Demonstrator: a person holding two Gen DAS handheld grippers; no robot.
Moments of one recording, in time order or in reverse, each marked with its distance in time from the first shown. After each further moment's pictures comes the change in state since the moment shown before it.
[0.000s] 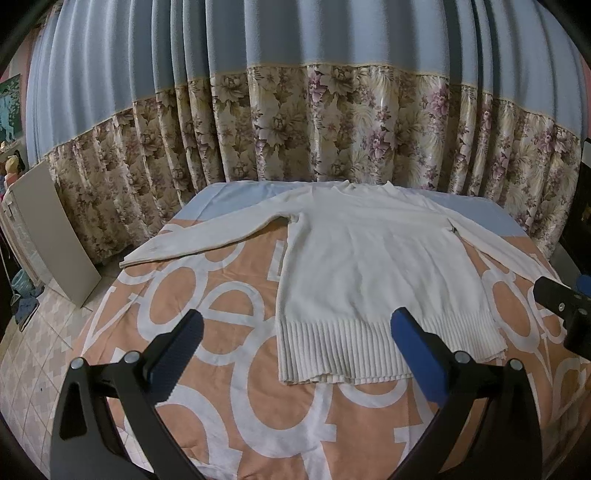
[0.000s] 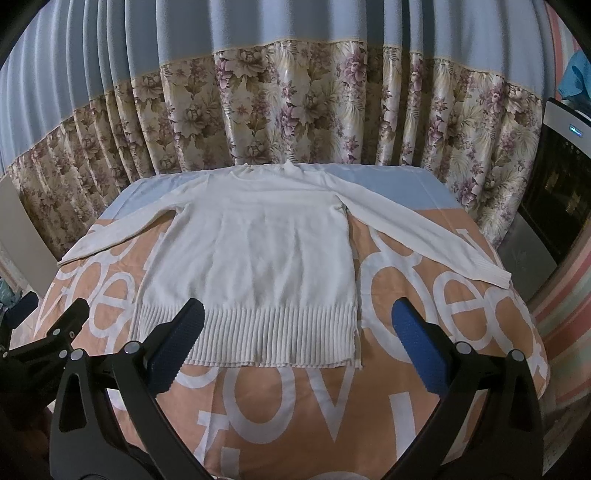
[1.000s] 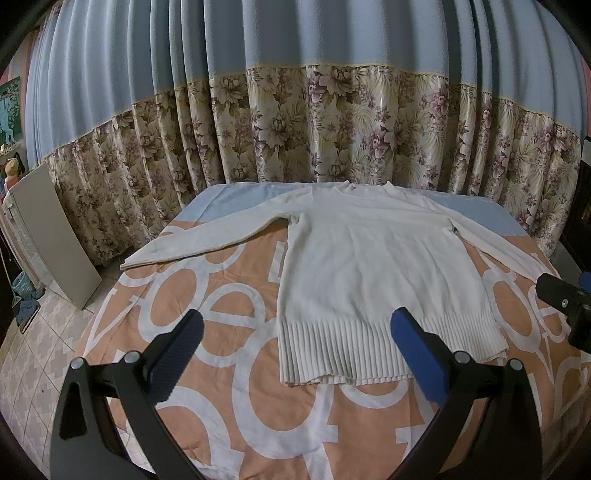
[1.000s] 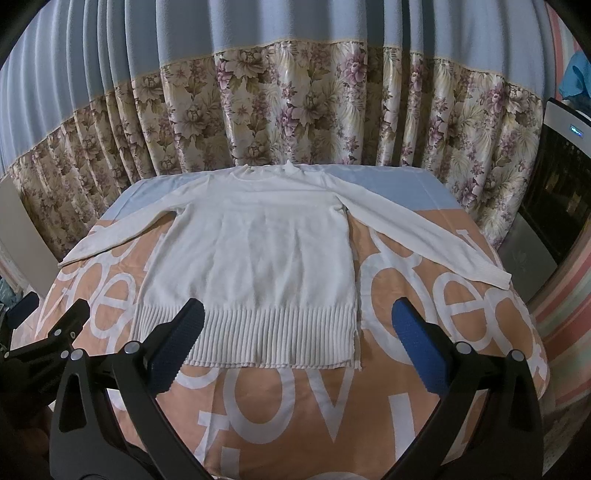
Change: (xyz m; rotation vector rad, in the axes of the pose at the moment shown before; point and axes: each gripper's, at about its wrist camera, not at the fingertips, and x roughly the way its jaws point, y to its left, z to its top) left arm -0.001 0.002 0.001 0.001 -0.001 0.004; right arm -0.001 -0.003 0.003 -0.004 0.001 0.000
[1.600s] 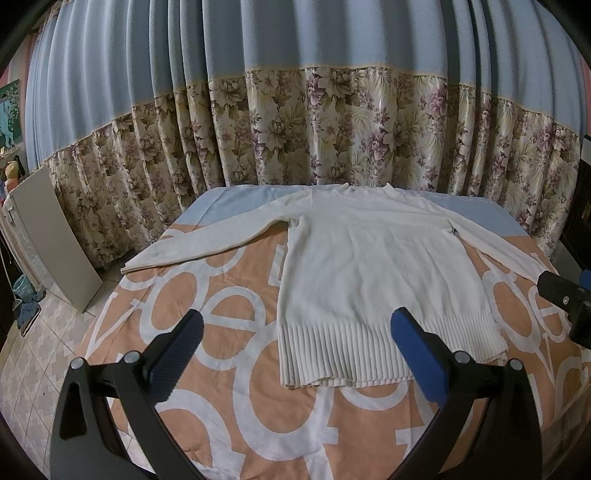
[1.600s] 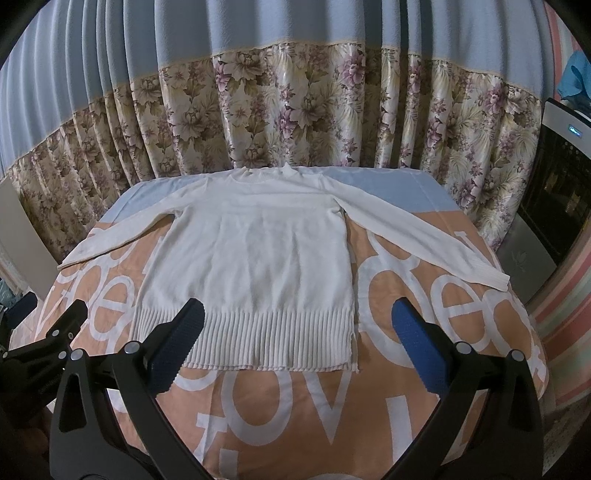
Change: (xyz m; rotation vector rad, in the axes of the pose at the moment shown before) left arm -0.001 -0.001 0.003 0.003 -0.004 0.003; right arm -0.001 -0.003 0.002 0.002 -0.006 -0.003
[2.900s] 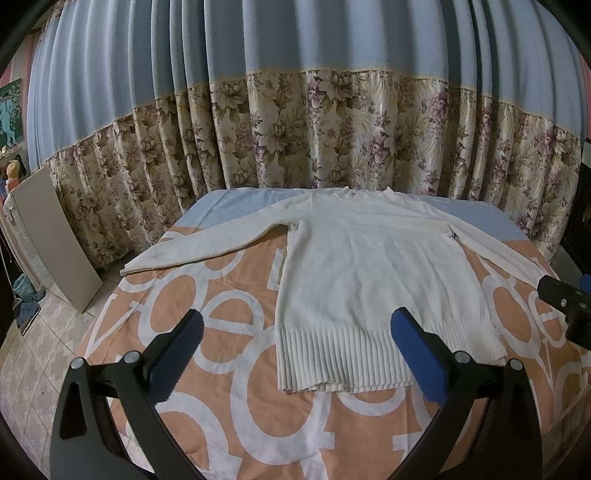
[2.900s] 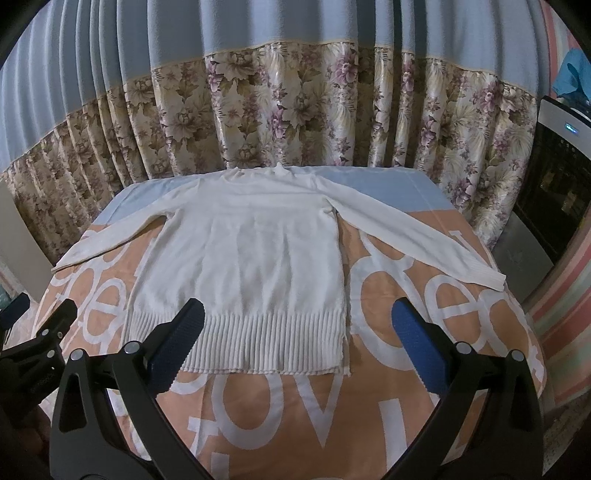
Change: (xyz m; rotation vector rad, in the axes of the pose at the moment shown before) left arm -0.001 -0.001 0.001 0.002 -0.006 0.002; right arm 0.005 -0.015 0.002 0.013 -0.002 -0.017
